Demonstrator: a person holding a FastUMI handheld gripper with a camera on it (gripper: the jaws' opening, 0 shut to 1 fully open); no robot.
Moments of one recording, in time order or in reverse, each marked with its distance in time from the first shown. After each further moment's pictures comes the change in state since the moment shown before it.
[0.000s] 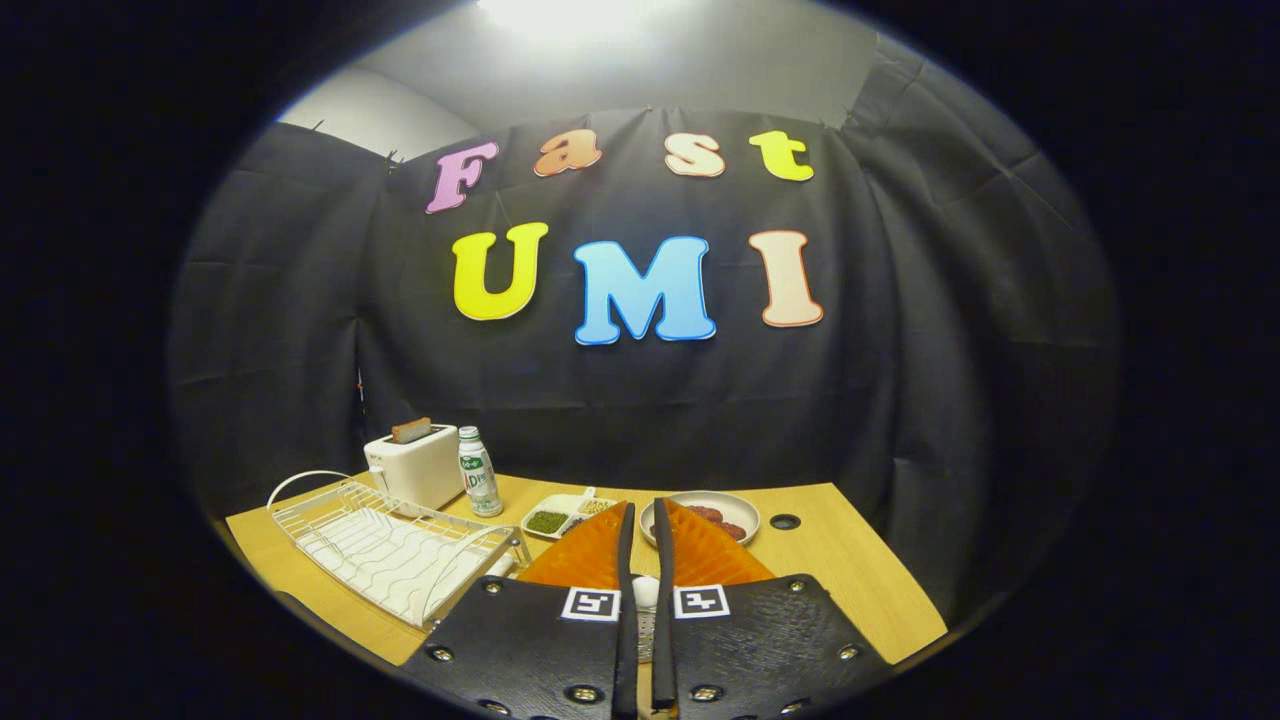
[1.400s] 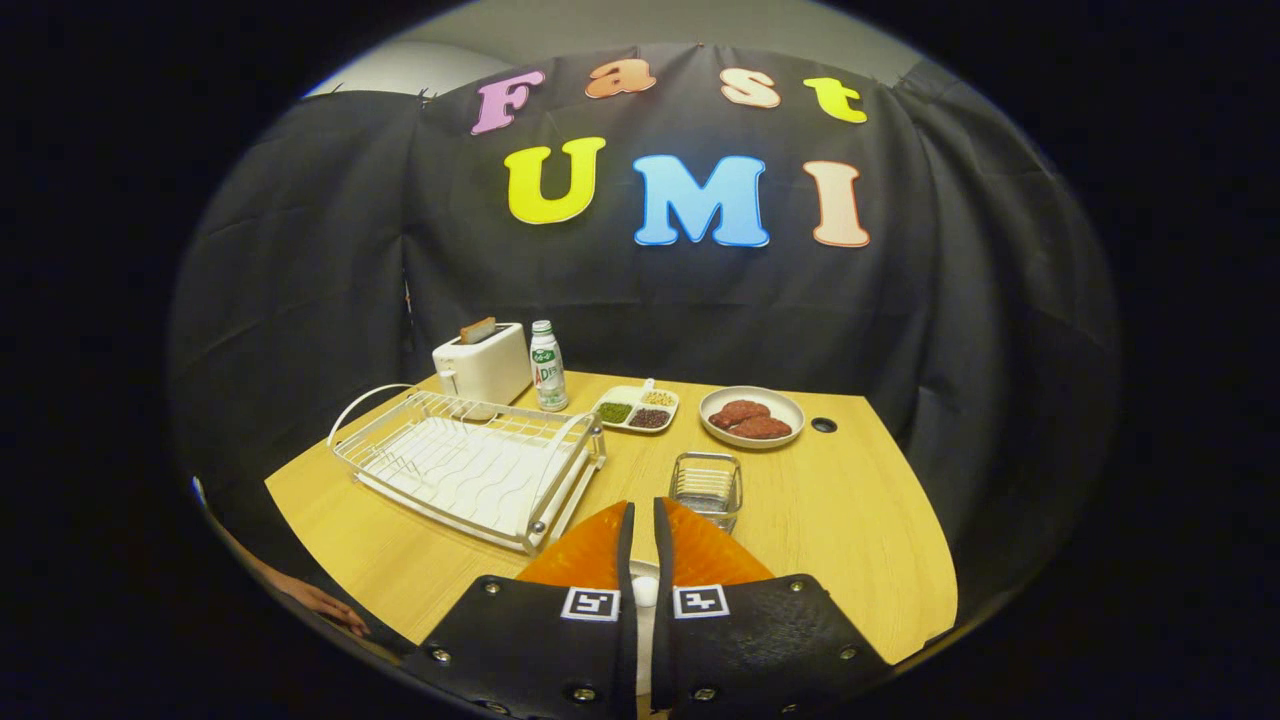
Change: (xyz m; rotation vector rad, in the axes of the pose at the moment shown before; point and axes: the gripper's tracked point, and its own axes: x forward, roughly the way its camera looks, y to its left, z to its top) arm -0.082 0.085 -0.072 -0.037 0.354 0.110
